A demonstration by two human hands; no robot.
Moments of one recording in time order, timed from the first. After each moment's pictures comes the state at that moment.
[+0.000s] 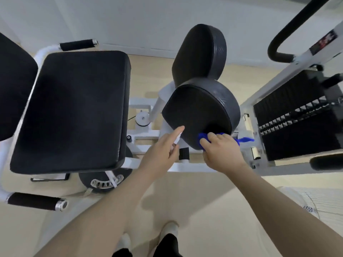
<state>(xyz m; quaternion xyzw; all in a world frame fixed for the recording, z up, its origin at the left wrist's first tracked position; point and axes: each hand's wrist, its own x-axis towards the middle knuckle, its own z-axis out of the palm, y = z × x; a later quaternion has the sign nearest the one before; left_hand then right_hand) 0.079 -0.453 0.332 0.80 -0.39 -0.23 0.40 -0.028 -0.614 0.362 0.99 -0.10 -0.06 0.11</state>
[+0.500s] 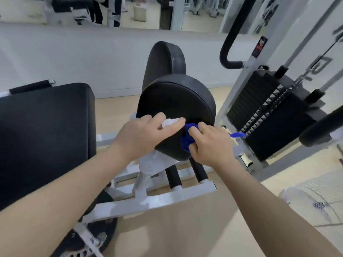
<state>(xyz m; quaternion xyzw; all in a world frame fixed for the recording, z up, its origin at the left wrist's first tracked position) 0.145 -0.497 0.319 0.62 -0.71 0.31 0.13 -0.031 -0.619 0.315 0.94 -0.20 0.21 0.15</state>
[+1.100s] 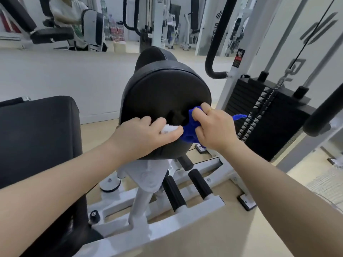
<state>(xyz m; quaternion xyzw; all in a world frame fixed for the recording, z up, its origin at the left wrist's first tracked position) 0.187 -0.522 0.269 0.49 -0.72 0.48 0.08 -0.001 -0.647 0.295 0.91 -0.20 0.29 0.21</state>
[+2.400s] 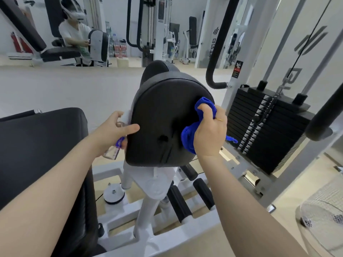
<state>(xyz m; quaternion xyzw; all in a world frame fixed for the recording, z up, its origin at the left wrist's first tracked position) 0.238 -0.499 0.281 0.73 -0.40 -0.30 0.47 0.043 -0.616 0.282 0.67 -0.44 0.59 -0.11</state>
